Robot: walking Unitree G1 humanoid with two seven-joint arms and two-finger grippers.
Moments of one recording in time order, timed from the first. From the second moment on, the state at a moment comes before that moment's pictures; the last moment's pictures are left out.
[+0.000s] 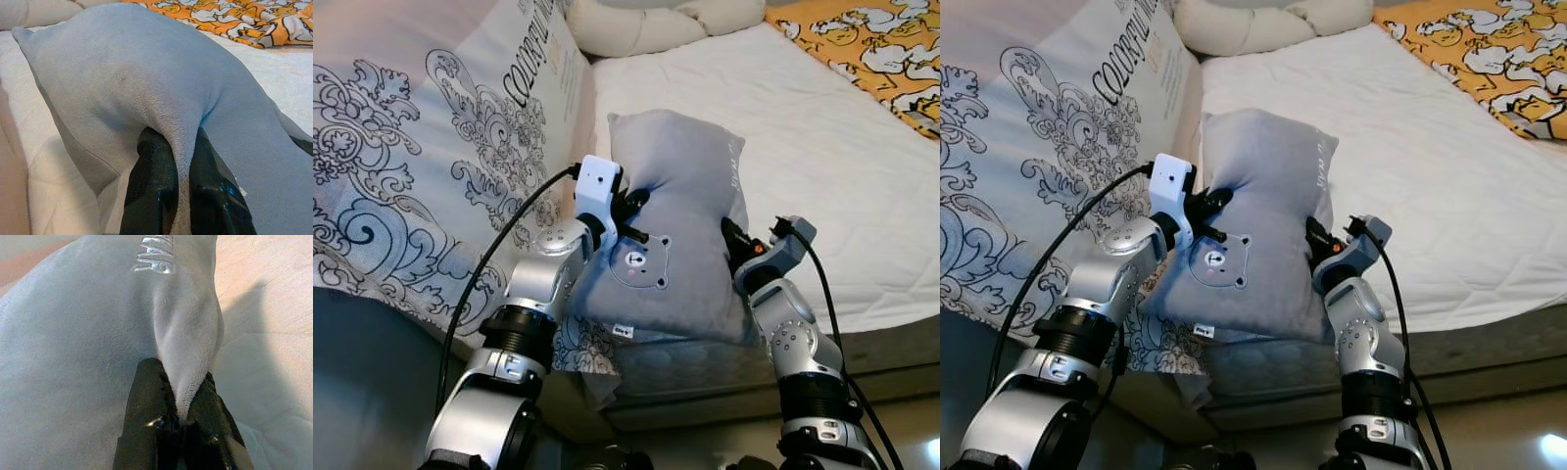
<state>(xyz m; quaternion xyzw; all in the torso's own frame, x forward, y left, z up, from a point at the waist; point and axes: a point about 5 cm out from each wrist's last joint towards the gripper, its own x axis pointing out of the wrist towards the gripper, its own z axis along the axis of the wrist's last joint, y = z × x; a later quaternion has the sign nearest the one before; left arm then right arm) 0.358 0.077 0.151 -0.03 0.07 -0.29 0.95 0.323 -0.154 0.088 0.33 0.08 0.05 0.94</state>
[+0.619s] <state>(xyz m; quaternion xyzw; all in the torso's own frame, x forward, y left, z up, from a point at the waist) 0.360 0.069 0.152 -0.04 0.06 -0.30 0.95 0.323 -0.162 0.090 0.32 0.08 0.04 0.94</state>
